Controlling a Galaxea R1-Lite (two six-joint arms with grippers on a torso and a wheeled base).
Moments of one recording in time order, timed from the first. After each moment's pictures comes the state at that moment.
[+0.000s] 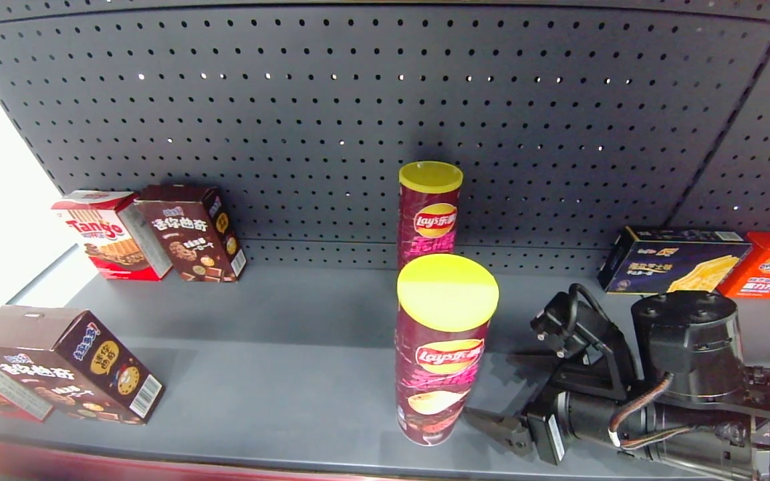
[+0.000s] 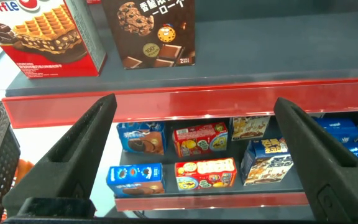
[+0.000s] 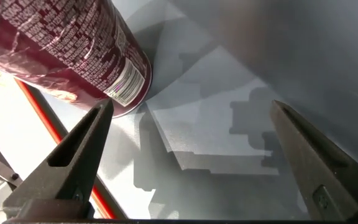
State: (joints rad) left arm 0.00 0.00 -0.01 0.01 -0.06 0.05; right arm 0.71 1.59 -0.56 -0.60 0.08 -0.05
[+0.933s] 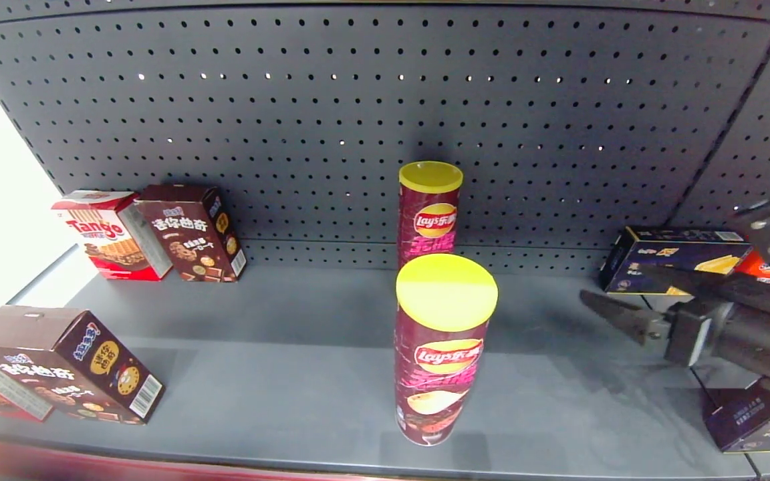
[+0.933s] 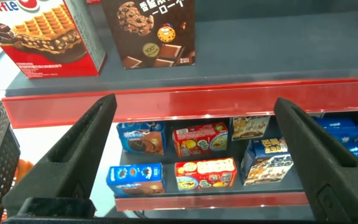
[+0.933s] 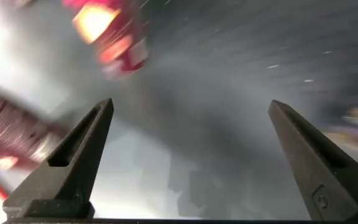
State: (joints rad) left arm 0.00 0.00 -0.01 0.01 -0.06 0.05; right arm 0.39 1.25 -0.53 -0.62 0.08 -0.04
